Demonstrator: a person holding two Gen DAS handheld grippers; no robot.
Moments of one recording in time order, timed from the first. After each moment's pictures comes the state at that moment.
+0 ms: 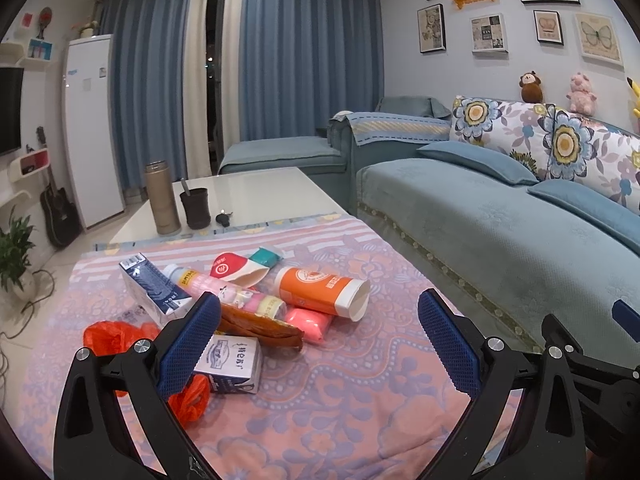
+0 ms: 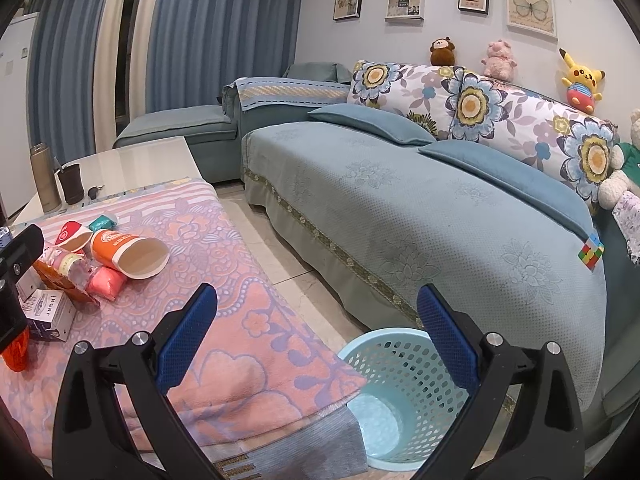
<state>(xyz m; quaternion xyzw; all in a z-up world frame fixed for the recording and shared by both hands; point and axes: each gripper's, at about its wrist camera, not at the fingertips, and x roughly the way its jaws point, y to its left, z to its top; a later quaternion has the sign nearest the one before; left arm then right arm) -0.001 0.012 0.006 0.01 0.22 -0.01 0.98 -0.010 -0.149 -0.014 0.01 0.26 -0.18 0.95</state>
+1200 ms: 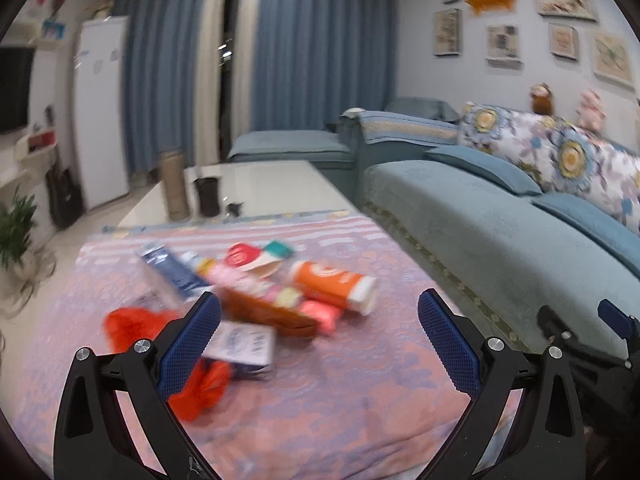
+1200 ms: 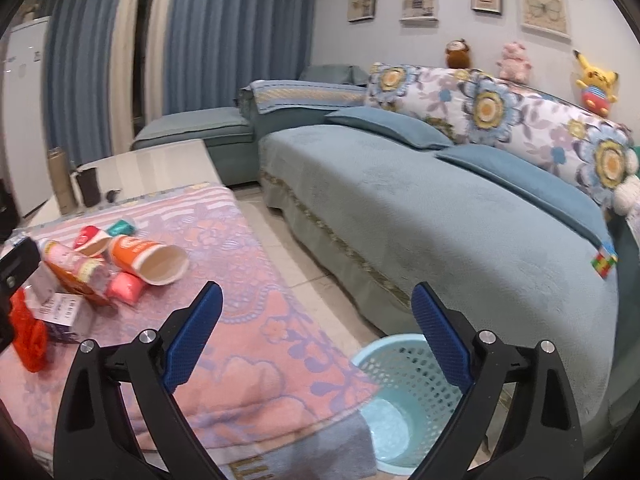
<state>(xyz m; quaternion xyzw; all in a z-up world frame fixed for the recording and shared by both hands) -0.015 0.042 0.014 -0.03 0.23 0.01 0.97 -0.002 -0.140 0.002 0.01 0.25 -0.13 0.96</state>
